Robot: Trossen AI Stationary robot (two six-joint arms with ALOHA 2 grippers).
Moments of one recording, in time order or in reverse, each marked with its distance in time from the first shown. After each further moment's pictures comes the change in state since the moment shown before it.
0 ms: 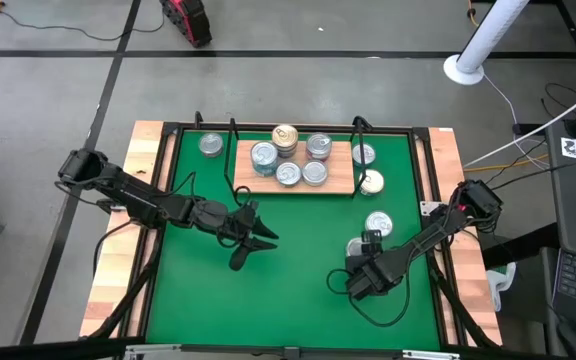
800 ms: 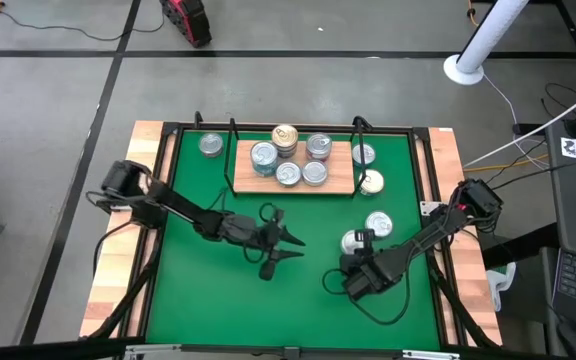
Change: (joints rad) left arm 0.000 0.403 0.129 0.358 -0.048 0.255; right arm -0.011 -0.001 0.001 0.106 0.115 -0.004
